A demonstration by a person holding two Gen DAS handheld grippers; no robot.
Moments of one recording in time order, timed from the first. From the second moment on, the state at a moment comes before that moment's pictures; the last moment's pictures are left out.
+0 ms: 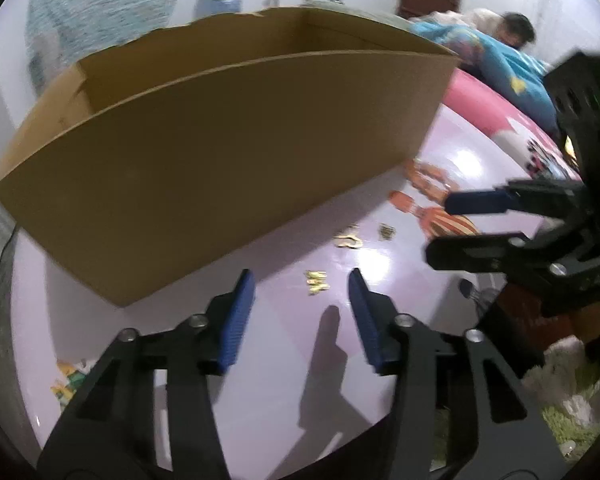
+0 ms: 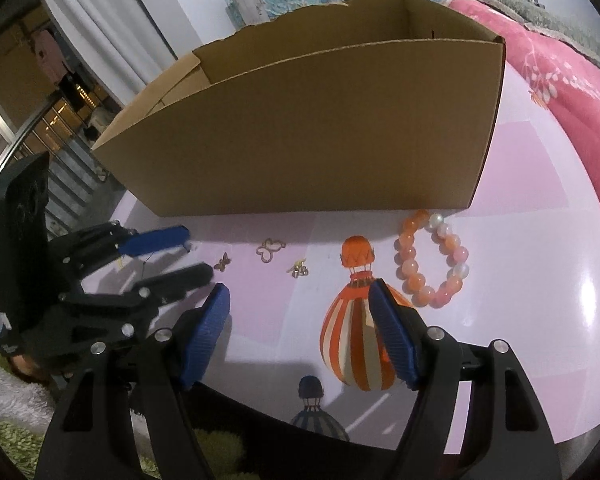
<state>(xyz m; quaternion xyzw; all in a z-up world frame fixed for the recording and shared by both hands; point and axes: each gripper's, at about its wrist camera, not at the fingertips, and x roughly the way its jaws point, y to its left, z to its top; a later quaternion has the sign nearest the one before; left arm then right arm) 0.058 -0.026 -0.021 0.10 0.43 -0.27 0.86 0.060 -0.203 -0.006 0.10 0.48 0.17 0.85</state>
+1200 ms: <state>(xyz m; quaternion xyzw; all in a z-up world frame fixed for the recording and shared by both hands) 0.072 -0.034 -0.031 0.14 0.44 -0.25 0.85 0.050 -0.198 0.001 0.09 0.46 0.18 0.86</state>
